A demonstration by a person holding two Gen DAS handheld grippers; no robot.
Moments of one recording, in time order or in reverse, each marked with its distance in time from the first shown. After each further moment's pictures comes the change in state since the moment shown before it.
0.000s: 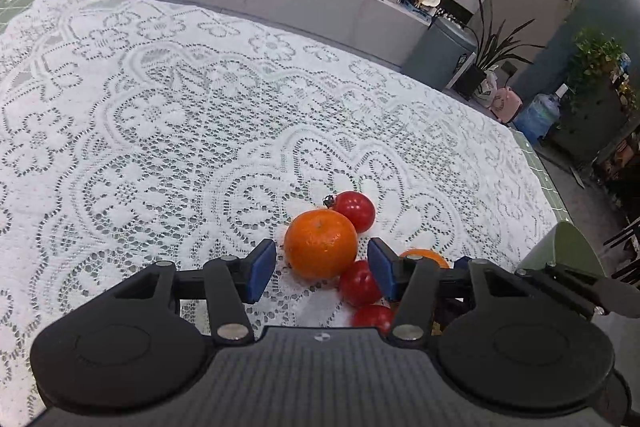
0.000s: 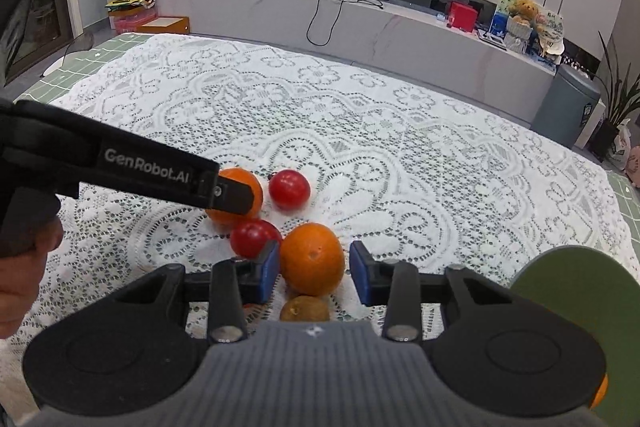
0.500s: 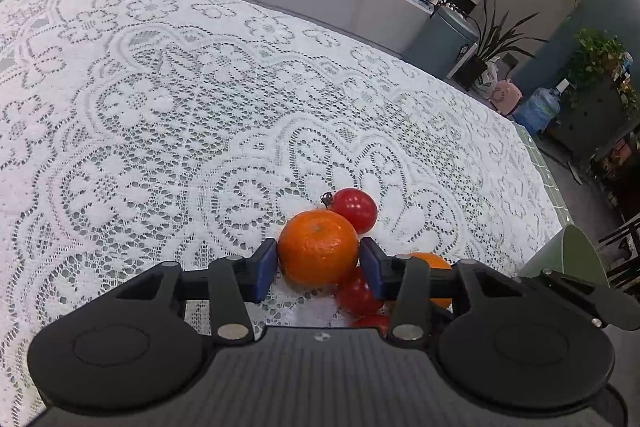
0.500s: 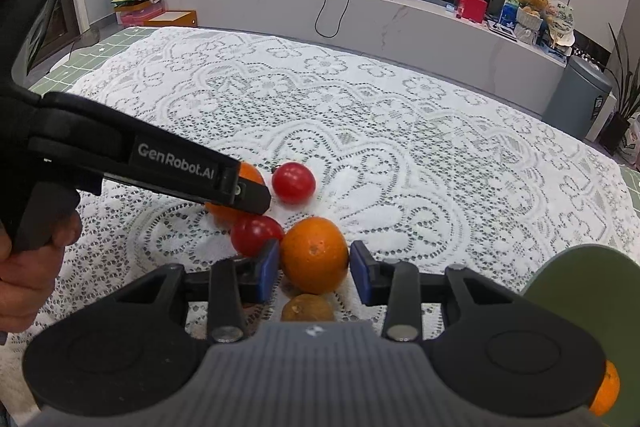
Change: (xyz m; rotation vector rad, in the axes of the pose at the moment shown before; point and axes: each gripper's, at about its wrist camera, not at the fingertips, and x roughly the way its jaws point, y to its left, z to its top) left arm 0.017 0.002 0.006 -0.025 0.044 -0.016; right arm 0.010 -0.001 0.002 0.002 0.022 0.034
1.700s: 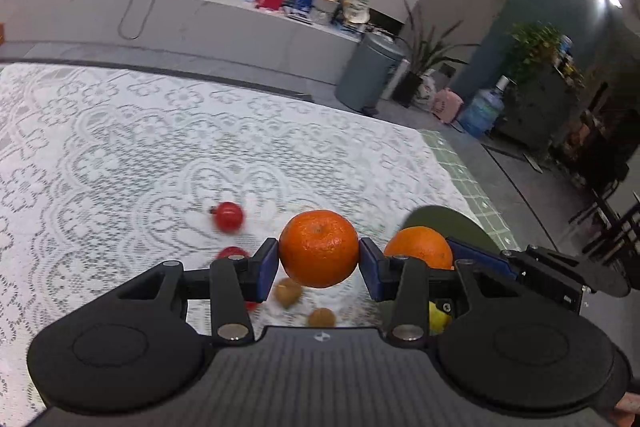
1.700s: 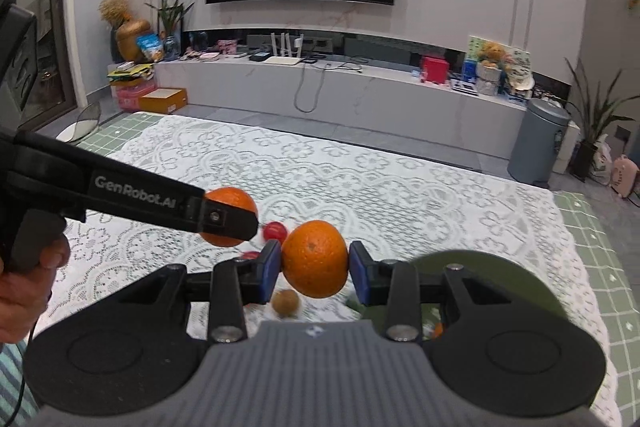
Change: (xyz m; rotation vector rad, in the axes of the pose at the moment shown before) left arm -0.104 -0.094 -0.030 0.172 -0.117 -0.097; right arm -0.151 -0.033 -0.026 0.077 -0.233 -0.051
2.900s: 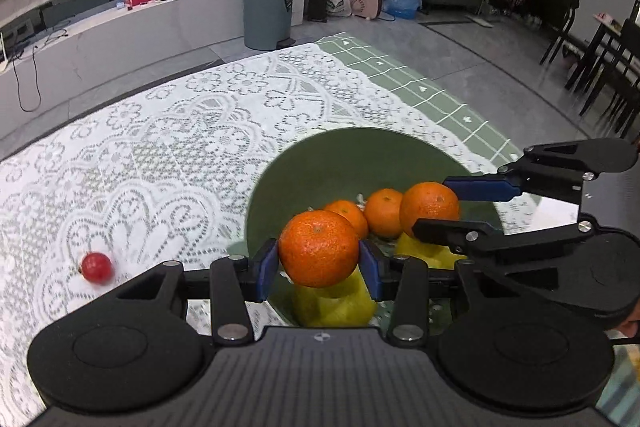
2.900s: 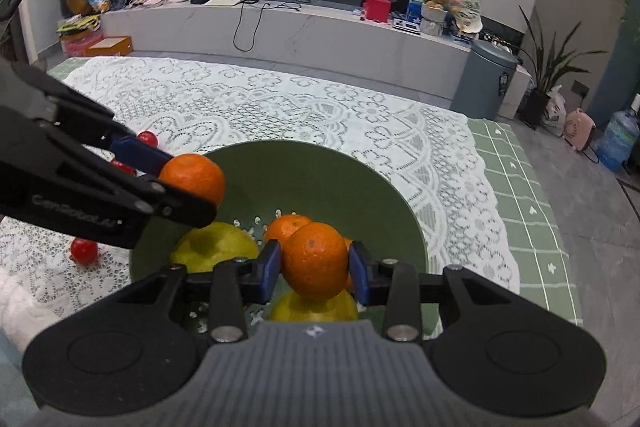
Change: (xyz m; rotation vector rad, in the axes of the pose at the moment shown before) left arm 0.098 -0.119 -0.018 0.463 0.203 -0.017; right arm 0.004 -0.114 -0.044 -0.020 0.185 -0.123
